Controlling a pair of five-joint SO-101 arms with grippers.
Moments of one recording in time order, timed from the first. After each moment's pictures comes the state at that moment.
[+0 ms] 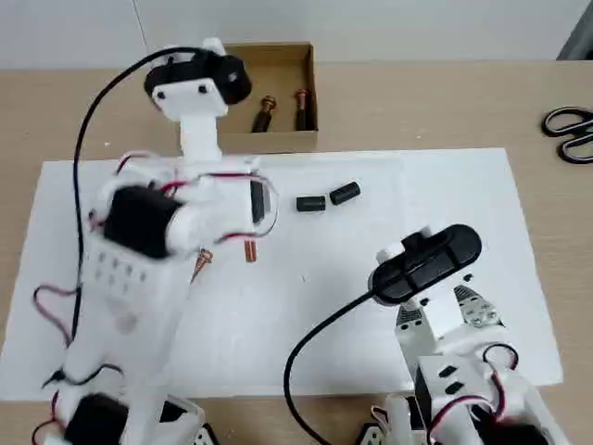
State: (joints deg) left arm 19.9 -19.8 -13.8 99.4 29.9; right arm -5.1 -79.9 32.5 96.0 22.2
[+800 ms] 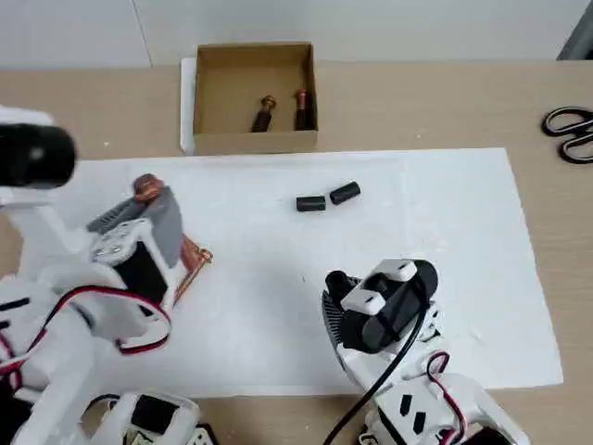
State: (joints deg) left arm 10.6 -47.7 -11.9 98.5 29.9; right arm -34.5 -103.5 59.0 75.3 1.2
